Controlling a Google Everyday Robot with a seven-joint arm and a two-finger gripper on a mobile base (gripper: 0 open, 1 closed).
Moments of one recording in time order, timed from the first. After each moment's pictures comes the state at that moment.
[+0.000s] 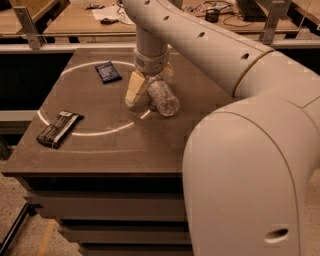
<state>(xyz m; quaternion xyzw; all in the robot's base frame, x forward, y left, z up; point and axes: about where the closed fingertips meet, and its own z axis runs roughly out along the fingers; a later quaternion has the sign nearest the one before) 0.695 0.020 0.833 -0.40 0.91 0.00 0.10</state>
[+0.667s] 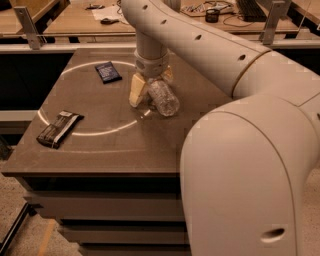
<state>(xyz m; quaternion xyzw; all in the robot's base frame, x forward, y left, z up) 0.698 0.017 0.826 -0.37 0.92 -0.02 0.09</state>
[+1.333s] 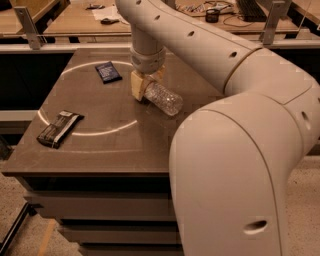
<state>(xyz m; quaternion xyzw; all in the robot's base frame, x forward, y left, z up) 0.703 0.021 0.831 -0.37 0.92 -0.03 0.09</state>
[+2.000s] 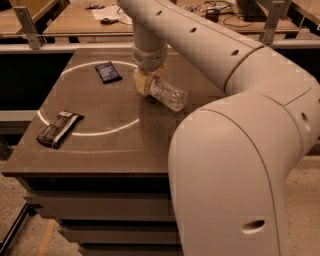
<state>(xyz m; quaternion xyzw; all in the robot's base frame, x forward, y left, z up) 0.700 0.020 0.847 -0.38 0.92 -0.02 0.09</state>
